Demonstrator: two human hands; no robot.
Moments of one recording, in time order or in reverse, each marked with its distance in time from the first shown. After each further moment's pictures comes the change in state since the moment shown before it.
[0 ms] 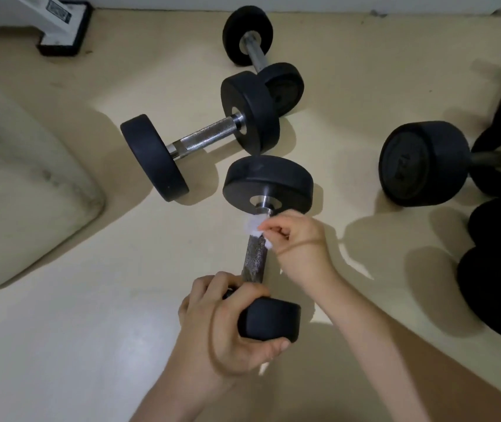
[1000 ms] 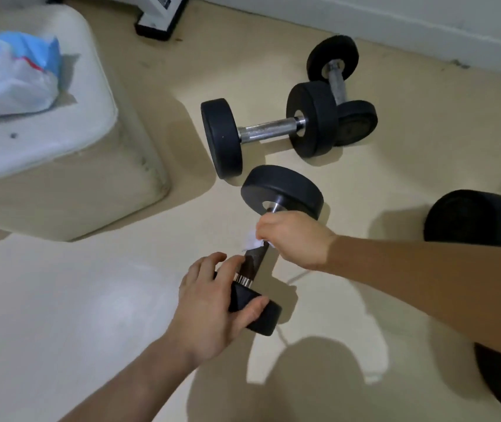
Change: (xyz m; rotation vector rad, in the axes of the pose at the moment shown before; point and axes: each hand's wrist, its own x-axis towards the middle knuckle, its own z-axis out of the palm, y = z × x) left_hand 0.000 -0.050 -0.056 0.025 0.004 -0.272; right_hand 0.068 -0.075 0.030 -0.771 -0.839 -0.757
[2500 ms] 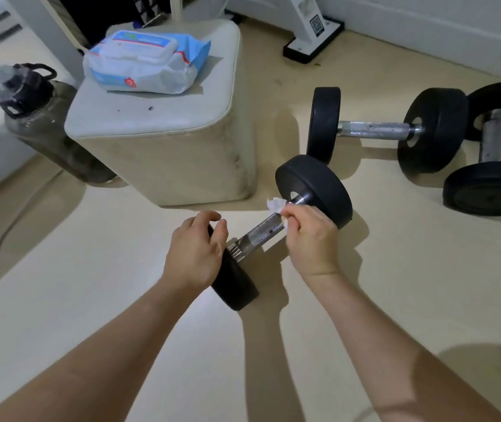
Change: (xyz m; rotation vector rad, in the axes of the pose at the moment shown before) left_hand 0.037 -0.047 -0.031 -0.243 0.591 -0.638; right_hand 0.101 -0.020 0.041 0.464 0.987 -0.046
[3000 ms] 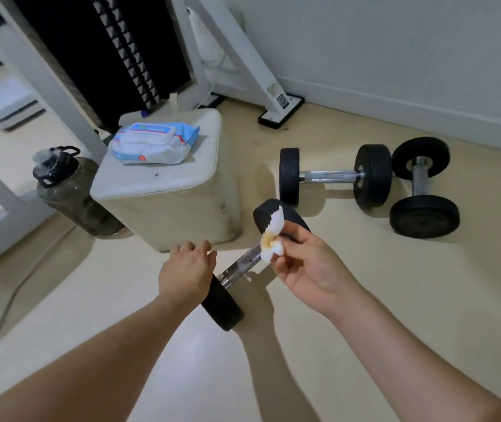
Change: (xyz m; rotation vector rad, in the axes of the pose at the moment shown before) left_hand -0.001 0.019 -0.021 0.534 0.043 0.187; right_hand 0.035 -0.087 -0.127 1.472 -0.335 1.138
